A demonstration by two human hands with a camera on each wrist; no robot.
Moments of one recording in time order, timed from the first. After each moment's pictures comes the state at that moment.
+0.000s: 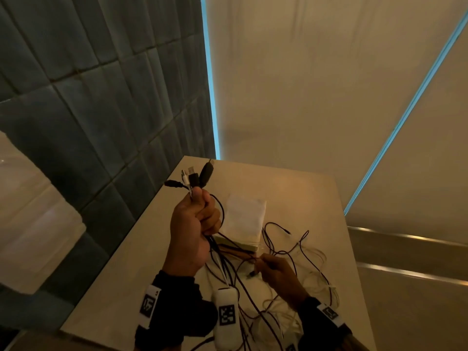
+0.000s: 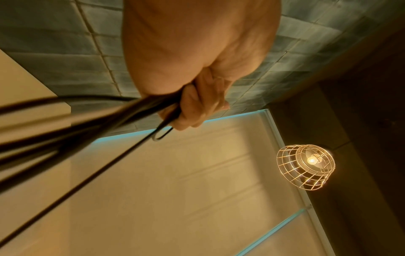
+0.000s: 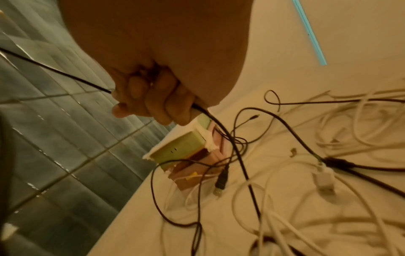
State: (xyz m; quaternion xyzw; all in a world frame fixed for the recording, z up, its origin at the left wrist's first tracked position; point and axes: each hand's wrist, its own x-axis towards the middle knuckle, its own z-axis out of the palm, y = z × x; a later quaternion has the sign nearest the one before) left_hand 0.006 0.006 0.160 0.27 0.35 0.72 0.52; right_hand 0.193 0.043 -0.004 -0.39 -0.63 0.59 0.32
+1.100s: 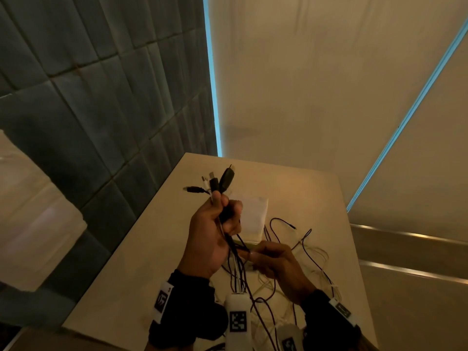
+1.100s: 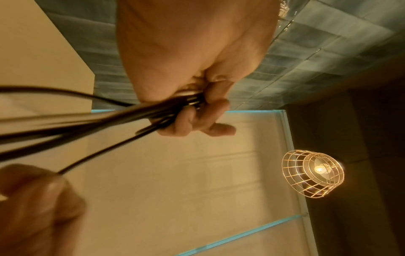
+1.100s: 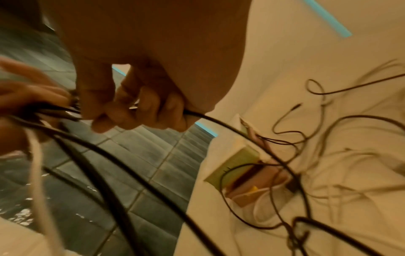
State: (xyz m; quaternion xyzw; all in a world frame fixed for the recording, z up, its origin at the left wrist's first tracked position) left_hand 0.030 0.014 0.149 0.23 0.33 0.70 0.60; right_hand 0.189 0.041 0.052 -0.32 -0.56 0.68 0.34
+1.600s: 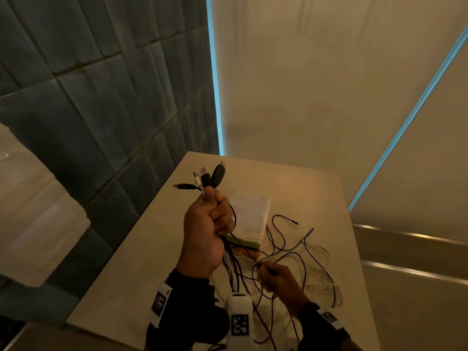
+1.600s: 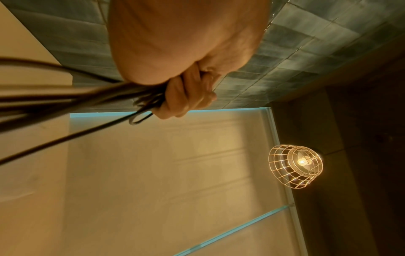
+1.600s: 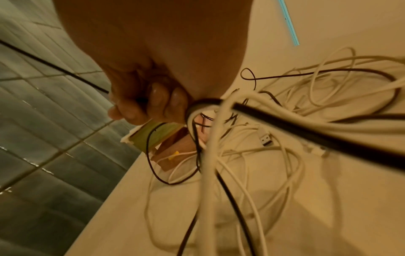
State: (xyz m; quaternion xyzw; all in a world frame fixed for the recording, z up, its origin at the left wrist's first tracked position) left_hand 0.025 0.012 0.156 0.22 0.35 0.73 0.55; right_hand 0.198 0.042 -0.048 -0.41 -0.55 0.66 0.30
